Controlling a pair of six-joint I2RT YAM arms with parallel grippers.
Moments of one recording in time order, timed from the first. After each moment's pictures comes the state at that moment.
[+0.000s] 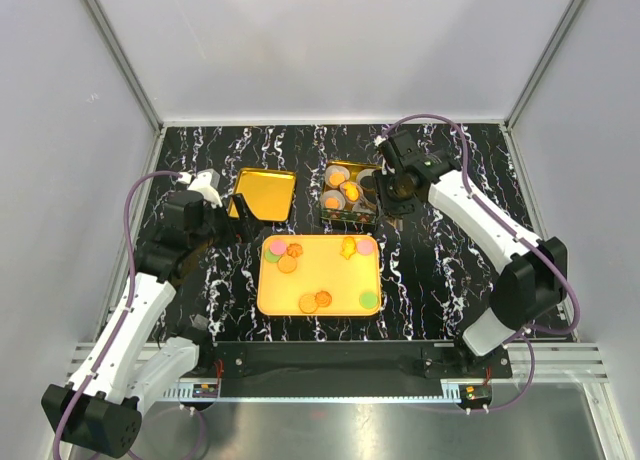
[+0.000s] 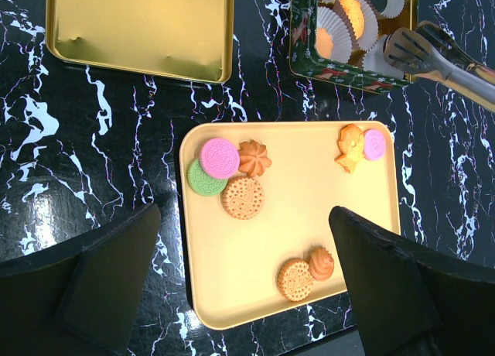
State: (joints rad) left arm -0.25 0.85 0.82 -0.57 0.15 -0.44; right arm 0.51 1.60 1.48 -0.95 0.03 0.31
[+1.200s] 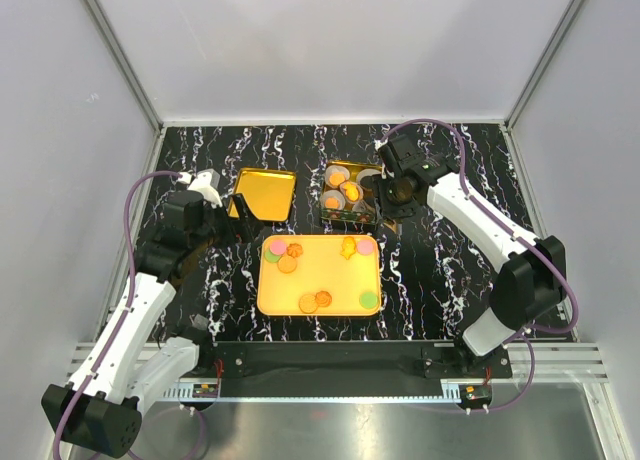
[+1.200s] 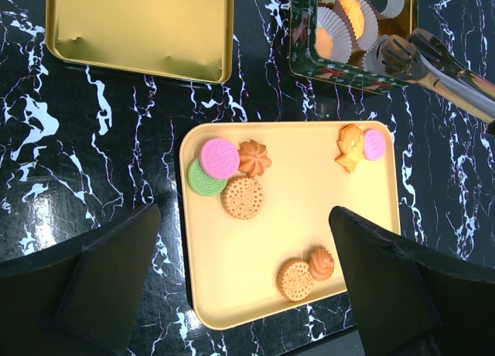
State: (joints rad) left arm -0.25 0.85 0.82 -0.57 0.15 -0.44; right arm 0.51 1.60 1.43 -0.92 0.03 0.31
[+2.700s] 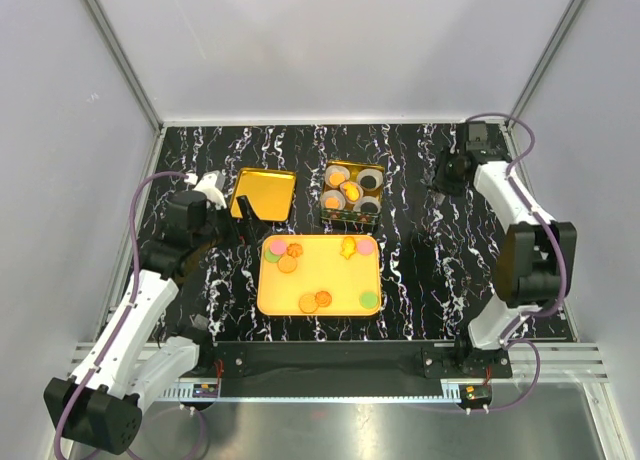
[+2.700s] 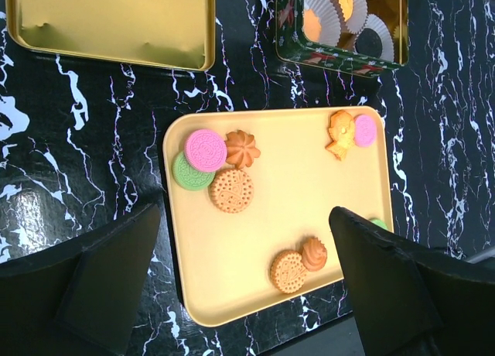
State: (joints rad) left arm -0.26 0.87 0.80 -0.55 0.21 -0.44; right arm 0.04 1.68 1.37 -0.64 -0.06 0.37
